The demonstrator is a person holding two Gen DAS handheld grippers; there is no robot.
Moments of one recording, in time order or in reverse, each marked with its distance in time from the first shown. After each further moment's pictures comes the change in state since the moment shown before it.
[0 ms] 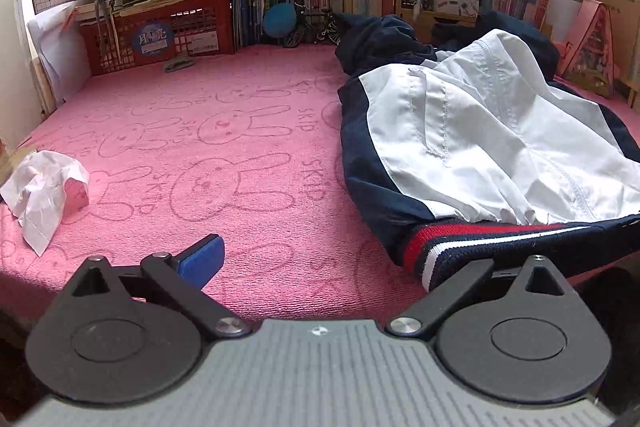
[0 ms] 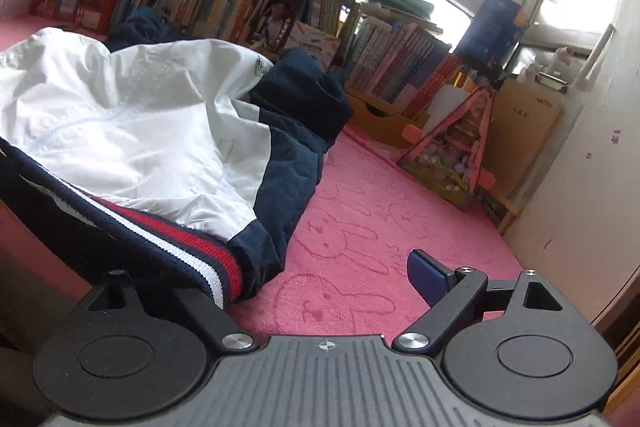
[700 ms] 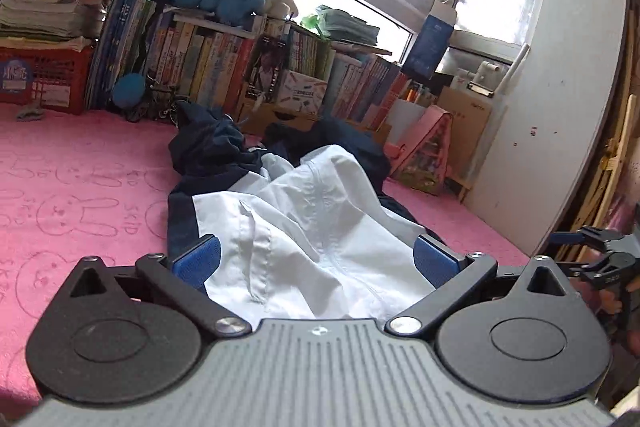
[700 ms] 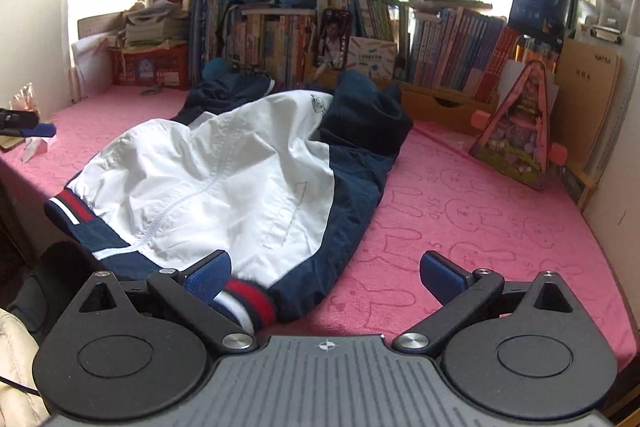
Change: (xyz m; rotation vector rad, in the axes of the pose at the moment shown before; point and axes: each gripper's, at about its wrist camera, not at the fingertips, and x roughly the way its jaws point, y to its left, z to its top) left arm -0.028 -0.010 0.053 -0.090 -0.195 -0.518; right arm -0.053 -0.120 0.033 0.140 -0.039 0.475
